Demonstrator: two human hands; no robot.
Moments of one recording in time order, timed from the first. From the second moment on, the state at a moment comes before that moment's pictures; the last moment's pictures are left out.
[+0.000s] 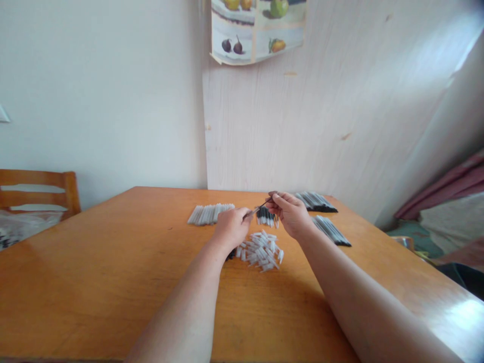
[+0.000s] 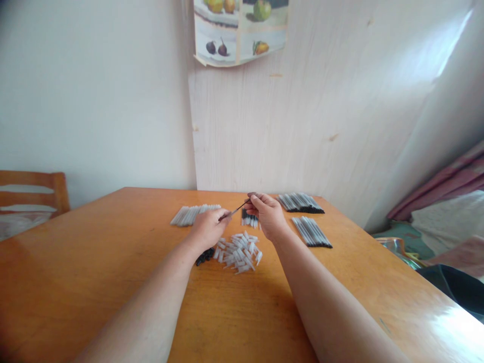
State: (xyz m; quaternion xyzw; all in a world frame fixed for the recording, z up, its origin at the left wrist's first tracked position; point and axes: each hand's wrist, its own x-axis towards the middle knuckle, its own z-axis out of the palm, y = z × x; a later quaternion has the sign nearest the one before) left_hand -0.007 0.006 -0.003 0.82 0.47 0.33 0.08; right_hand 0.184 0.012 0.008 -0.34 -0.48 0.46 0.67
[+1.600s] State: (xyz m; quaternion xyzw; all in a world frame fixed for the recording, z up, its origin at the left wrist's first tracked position) left_hand -0.007 0.011 0.002 0.70 0.41 0.44 0.38; right_hand 0.234 -0.027 -0.009 -0.52 -0.74 0.31 0.29
